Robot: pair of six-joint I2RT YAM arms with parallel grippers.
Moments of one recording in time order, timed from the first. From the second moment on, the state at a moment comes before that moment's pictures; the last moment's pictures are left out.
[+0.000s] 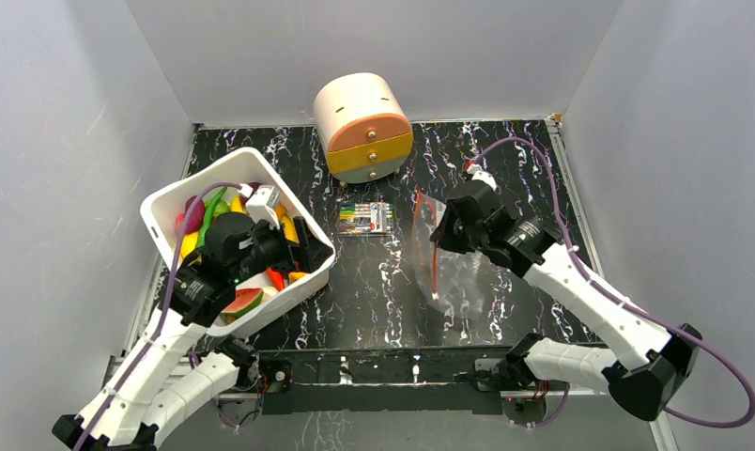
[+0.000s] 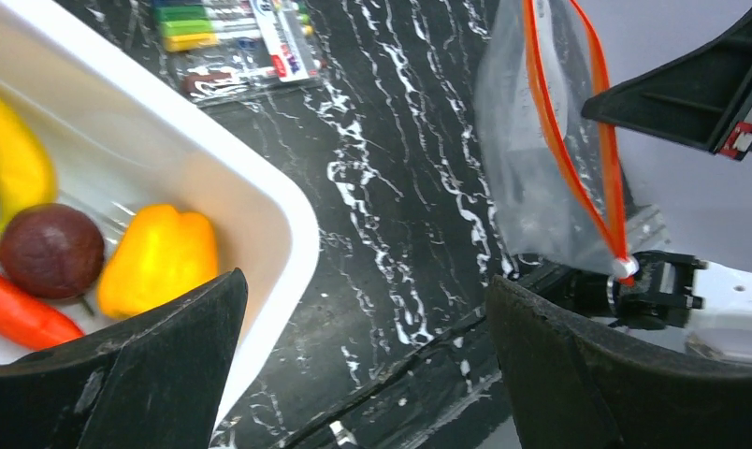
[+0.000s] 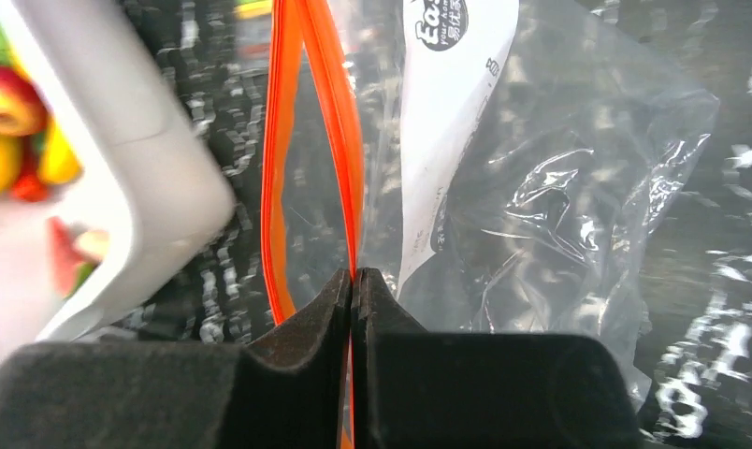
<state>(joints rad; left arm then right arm) -0.52 0.70 0.87 -0.66 0.15 -0.48 0.69 1.13 1.14 -0.84 0.23 0.77</state>
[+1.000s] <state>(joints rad) -0.53 1.10 0.86 -0.32 0.43 -0.73 0.87 1.12 0.95 -0.37 -0.01 0.97</state>
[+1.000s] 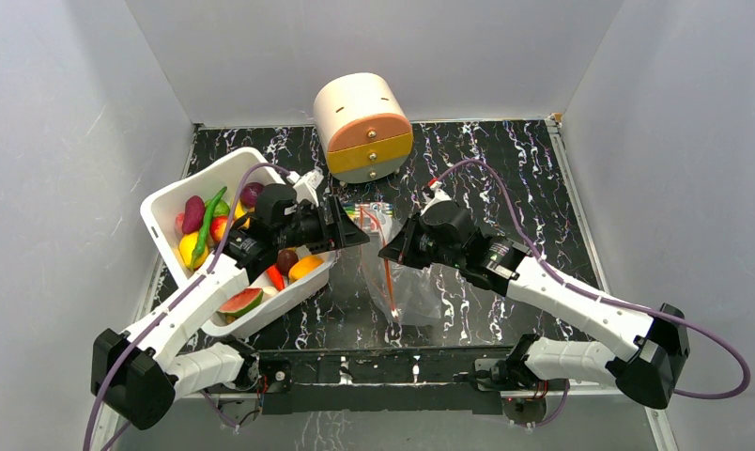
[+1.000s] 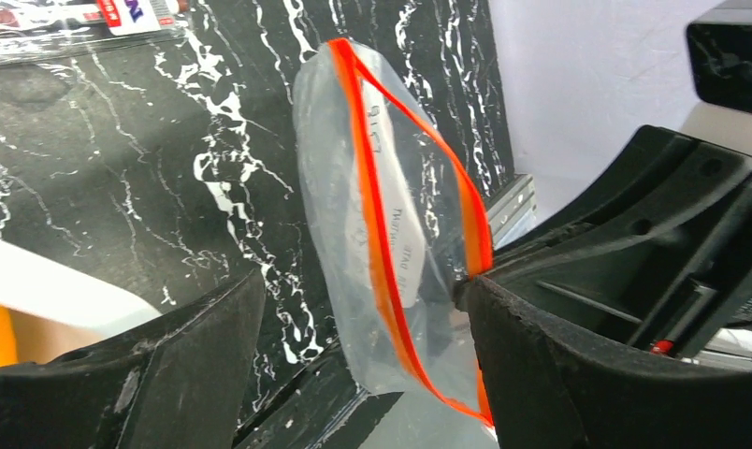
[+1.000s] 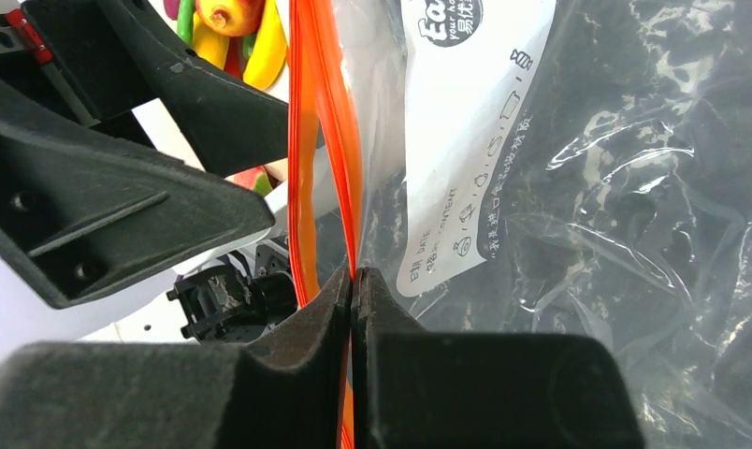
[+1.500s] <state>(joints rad) -0.54 1.09 0.85 -0.29 0.41 -0.75 0.88 1.12 0.95 -0.36 0.01 0.97</state>
